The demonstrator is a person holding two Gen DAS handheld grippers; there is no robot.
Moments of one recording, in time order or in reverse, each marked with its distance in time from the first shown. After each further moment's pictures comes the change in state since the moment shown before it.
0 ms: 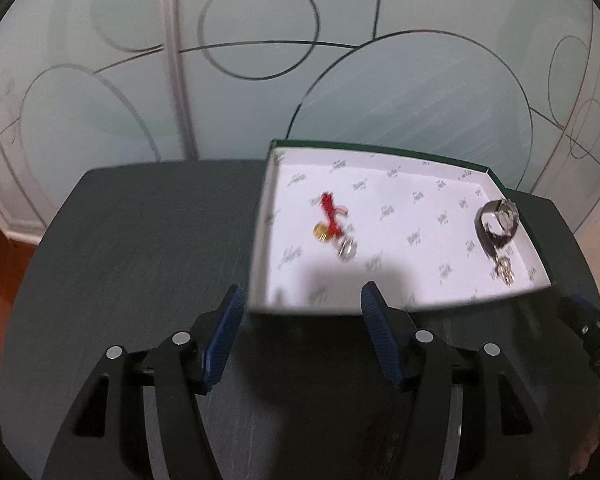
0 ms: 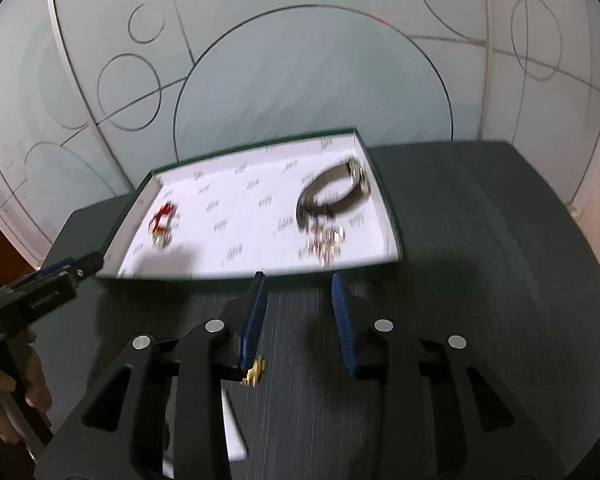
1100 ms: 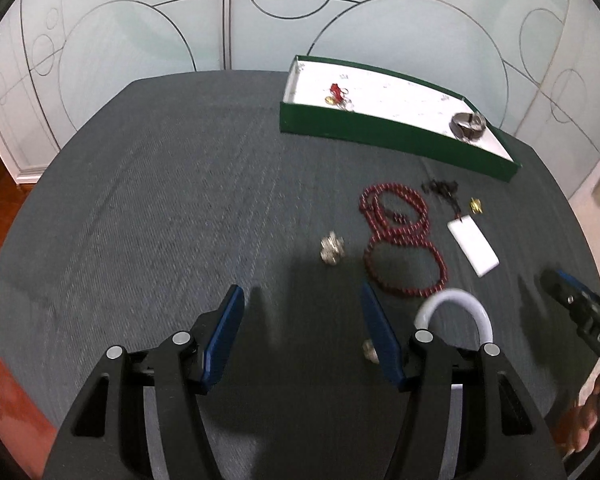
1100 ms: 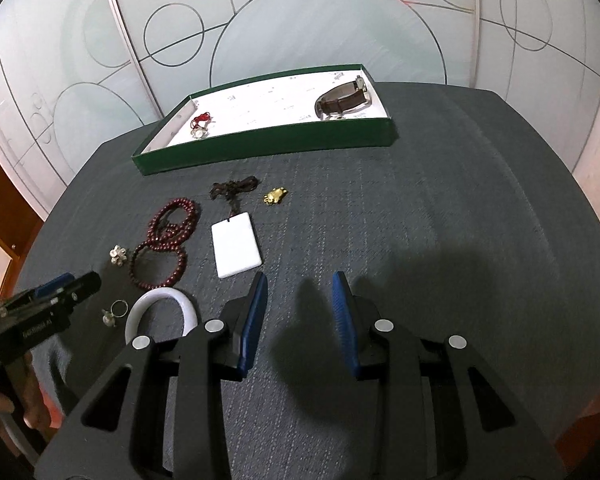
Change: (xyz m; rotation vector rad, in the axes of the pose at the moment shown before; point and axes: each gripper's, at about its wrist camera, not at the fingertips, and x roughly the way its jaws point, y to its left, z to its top) left arm -0.070 0.005 -0.143 -0.044 0.093 -0.007; right arm -0.065 0.011 -0.105 -0.064 0.084 0.024
